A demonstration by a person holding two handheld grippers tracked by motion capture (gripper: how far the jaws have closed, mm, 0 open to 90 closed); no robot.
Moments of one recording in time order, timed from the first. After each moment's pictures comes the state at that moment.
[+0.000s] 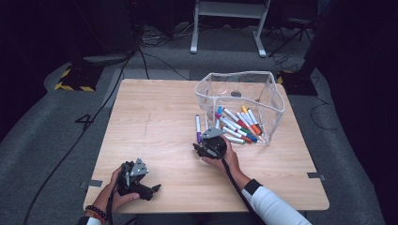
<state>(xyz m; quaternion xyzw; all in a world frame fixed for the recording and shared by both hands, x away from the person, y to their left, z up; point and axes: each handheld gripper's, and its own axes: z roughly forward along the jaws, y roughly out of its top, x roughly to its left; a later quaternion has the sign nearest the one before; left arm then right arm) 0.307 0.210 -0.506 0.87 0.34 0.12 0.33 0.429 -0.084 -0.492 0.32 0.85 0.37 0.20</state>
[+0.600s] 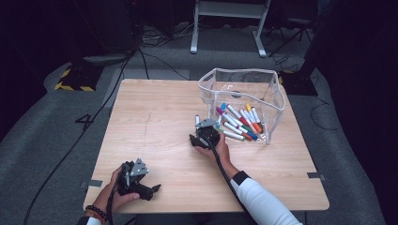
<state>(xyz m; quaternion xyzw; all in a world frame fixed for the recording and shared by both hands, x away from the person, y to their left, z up) 0.307 0.210 -0.506 0.87 0.34 0.12 0.33 0.466 -0.060 -0.501 0.39 0.82 0.36 0.20</state>
